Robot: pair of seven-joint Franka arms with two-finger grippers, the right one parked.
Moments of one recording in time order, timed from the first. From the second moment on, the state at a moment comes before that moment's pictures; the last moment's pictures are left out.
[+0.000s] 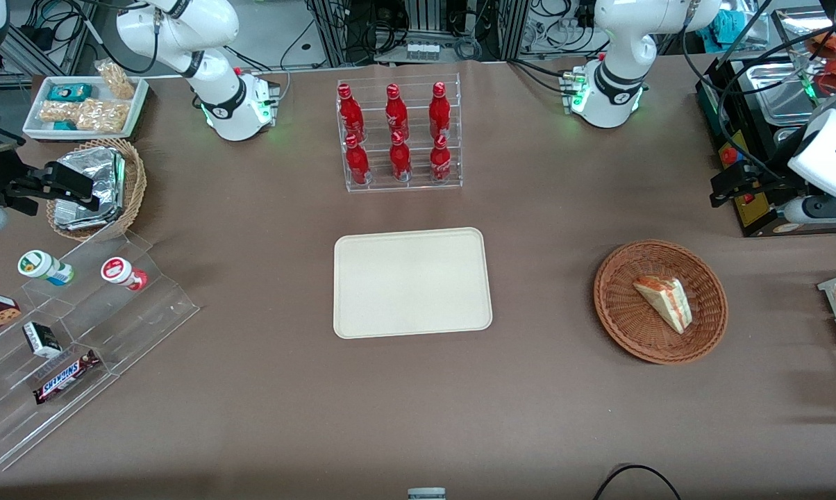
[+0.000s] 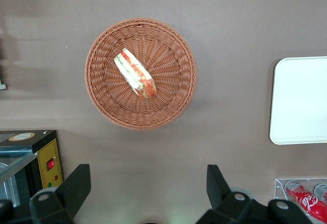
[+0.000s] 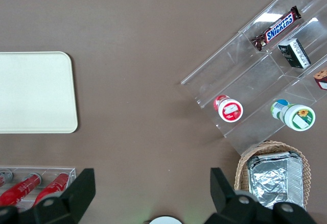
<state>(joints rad) -0.02 -0.01 -0.03 -1.61 -0.01 1.54 -0.06</state>
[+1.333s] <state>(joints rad) -0.02 0.02 -0.02 -1.81 0.00 1.72 -0.06</state>
